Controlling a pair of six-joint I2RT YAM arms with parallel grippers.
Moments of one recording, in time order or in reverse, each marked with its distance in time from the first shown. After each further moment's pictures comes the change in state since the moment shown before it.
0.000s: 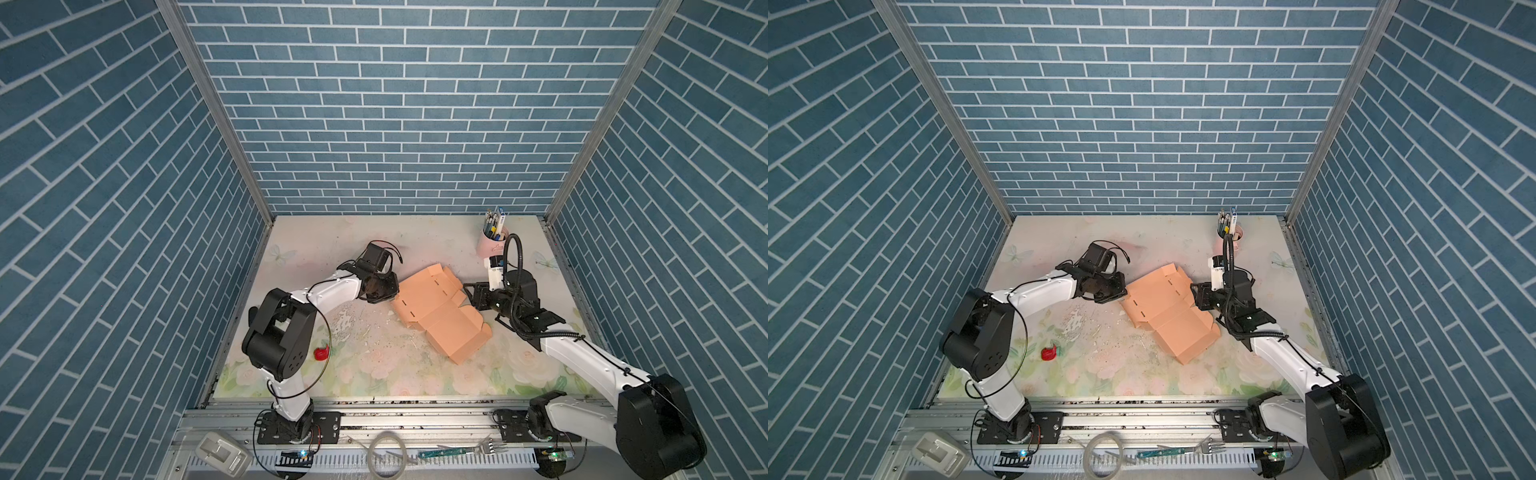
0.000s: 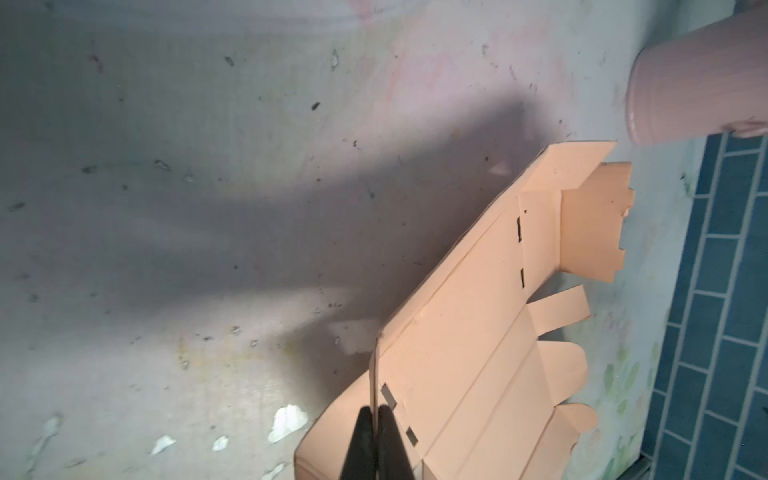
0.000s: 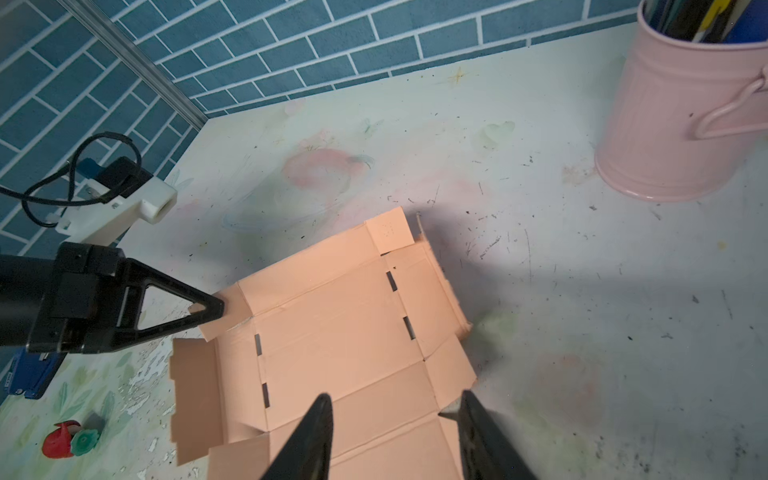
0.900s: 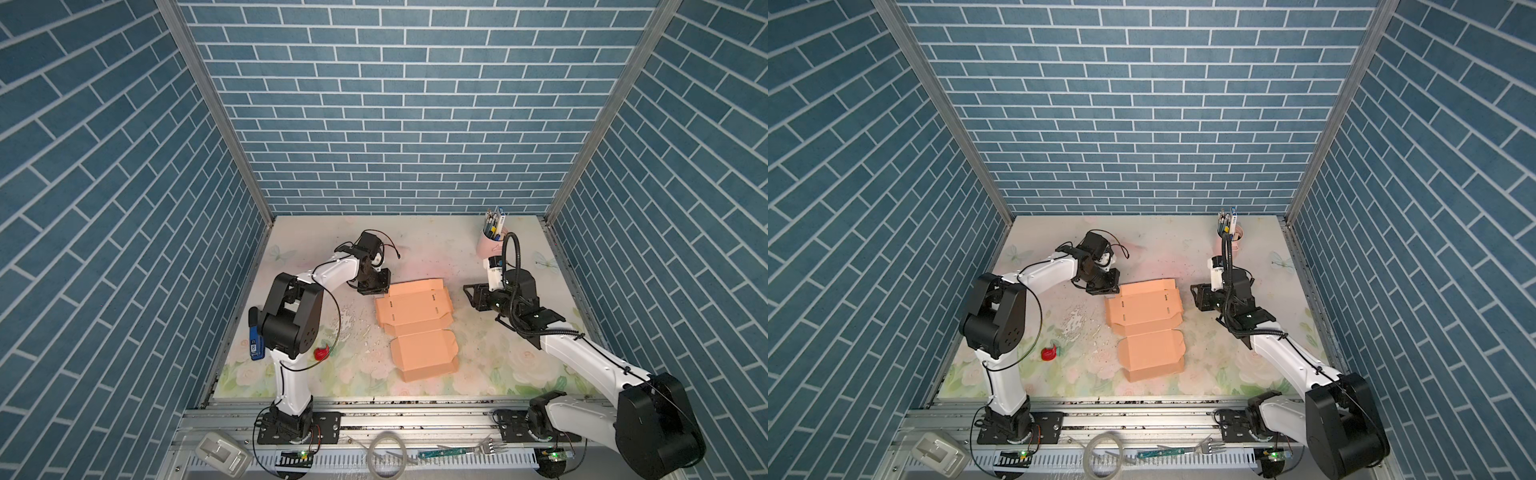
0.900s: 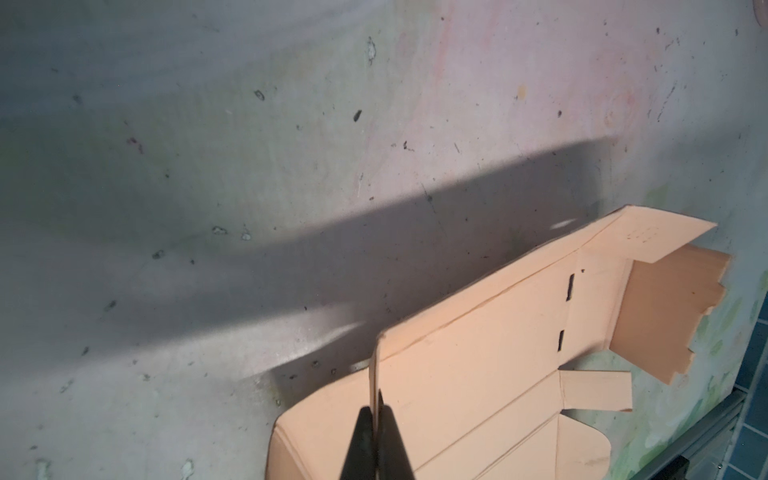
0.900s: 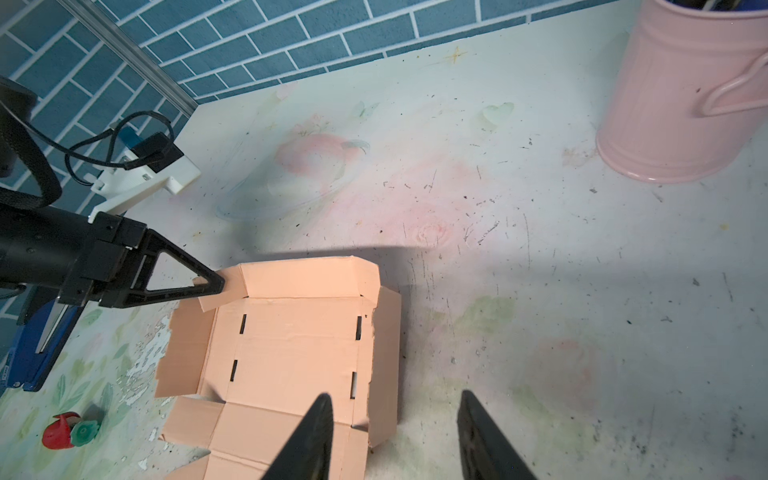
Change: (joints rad) left arm 0.089 0.174 0.226 -0.223 0.048 0.286; right arm 0.001 0.013 0.021 -0.039 -0.002 0.000
